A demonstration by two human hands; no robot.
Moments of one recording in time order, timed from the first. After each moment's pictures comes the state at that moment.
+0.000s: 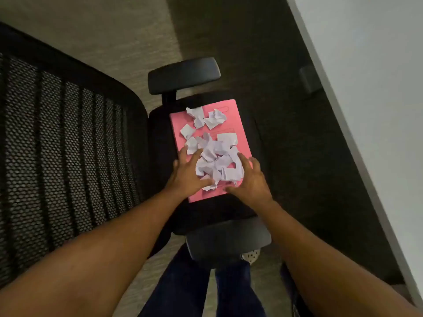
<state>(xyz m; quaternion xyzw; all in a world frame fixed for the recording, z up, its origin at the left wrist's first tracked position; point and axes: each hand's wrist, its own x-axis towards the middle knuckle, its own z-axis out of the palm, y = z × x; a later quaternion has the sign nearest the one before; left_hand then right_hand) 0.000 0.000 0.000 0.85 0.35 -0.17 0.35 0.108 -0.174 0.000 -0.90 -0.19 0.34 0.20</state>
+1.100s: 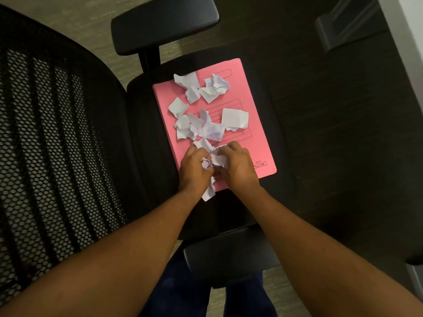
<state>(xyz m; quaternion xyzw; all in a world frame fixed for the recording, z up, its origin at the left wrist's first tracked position) 0.012 -0.022 -0.125 0.80 0.42 -0.04 0.42 0.099 -0.123 -0.129 -0.89 -0.26 0.30 0.25</state>
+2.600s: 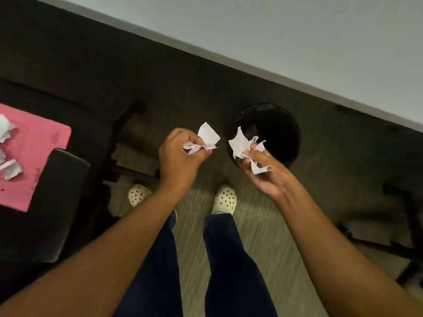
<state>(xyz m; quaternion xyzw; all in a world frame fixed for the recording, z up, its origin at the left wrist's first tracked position) -0.052 -0.425 -0.045 0.86 0.01 -0.16 0.49 -0.122 -0.626 -0.063 -0.22 0.48 0.12 0.84</state>
